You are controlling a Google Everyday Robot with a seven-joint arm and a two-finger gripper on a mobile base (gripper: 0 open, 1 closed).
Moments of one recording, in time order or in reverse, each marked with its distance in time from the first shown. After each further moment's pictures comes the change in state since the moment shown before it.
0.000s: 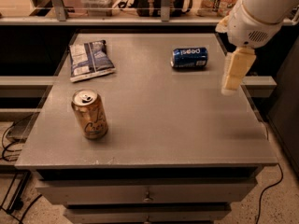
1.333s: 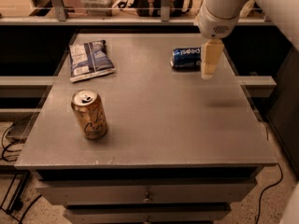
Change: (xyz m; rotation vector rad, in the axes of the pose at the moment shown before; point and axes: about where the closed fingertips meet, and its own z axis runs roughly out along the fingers) arm -0.025 -0.079 0.064 0.029 0.078 -0.105
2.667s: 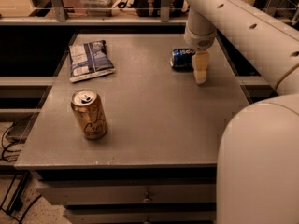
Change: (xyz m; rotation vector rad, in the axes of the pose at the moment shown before) arm 0.007 -0.040 0.097 -0.050 0.110 -0.111
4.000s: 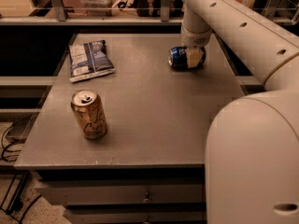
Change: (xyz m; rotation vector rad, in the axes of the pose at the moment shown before) arm -0.006 -0.010 0.006 -0.016 0.001 -0.037
